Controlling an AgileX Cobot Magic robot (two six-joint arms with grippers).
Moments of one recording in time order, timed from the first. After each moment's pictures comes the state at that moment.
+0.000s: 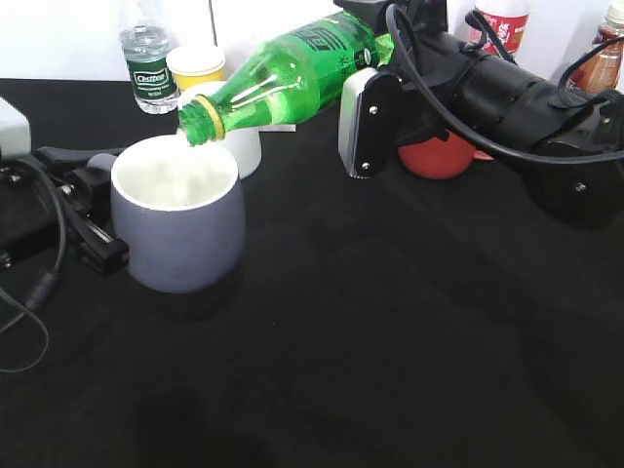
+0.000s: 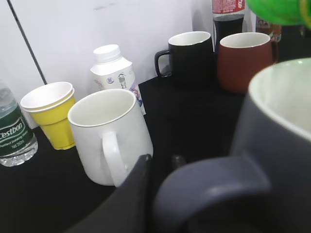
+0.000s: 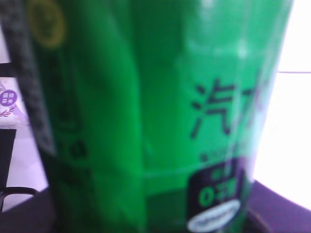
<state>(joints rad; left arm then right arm) -0.36 1.41 -0.34 0.35 -0.84 -0.04 0.52 1.77 -0.87 -0.22 -0.93 -1.43</state>
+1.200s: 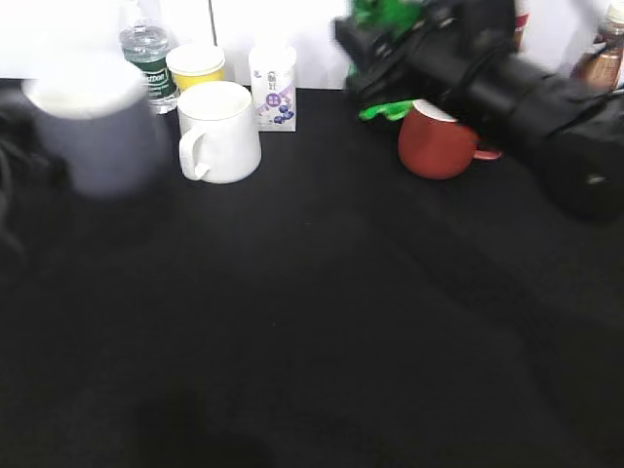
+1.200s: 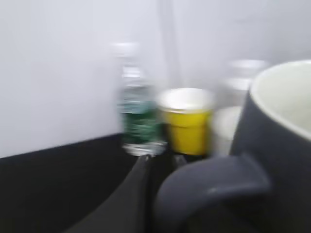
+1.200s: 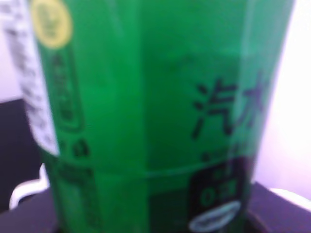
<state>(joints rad) -0.17 1.50 -0.42 0.07 -0.94 0.04 0.52 1.71 -0.84 -0.12 -0.86 0.00</state>
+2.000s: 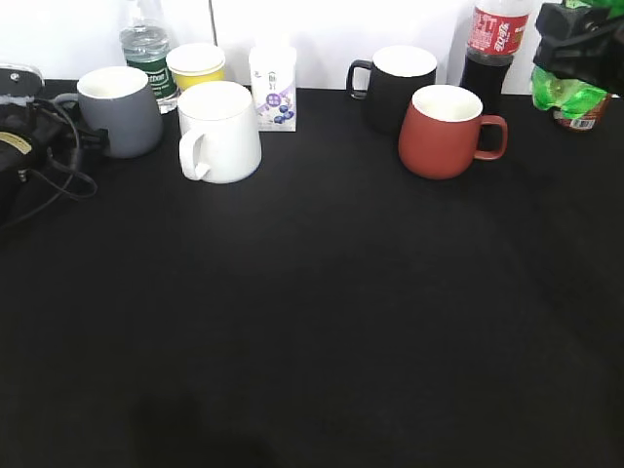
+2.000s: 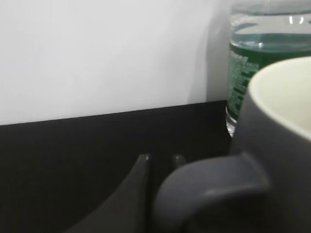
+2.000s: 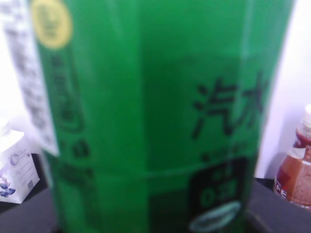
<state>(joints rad) -0.02 2.20 -1.06 0.09 -0.93 0.02 0.19 1.52 -0.68 -0.02 -0.77 0.08</state>
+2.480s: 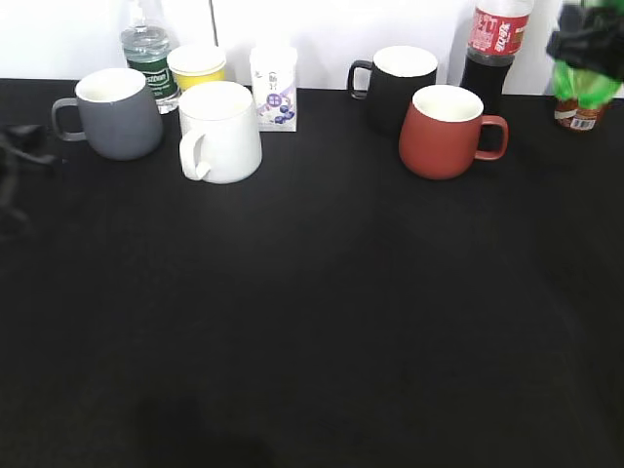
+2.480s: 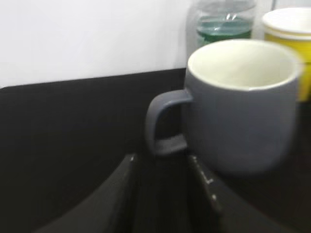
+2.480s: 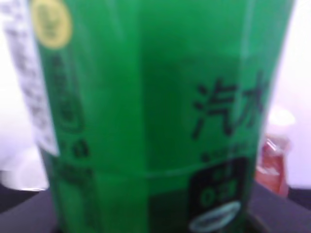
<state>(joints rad) -0.03 1.70 -0.59 0.08 -0.74 0.02 0.10 1.69 -0.81 0.08 -0.78 -0.01</state>
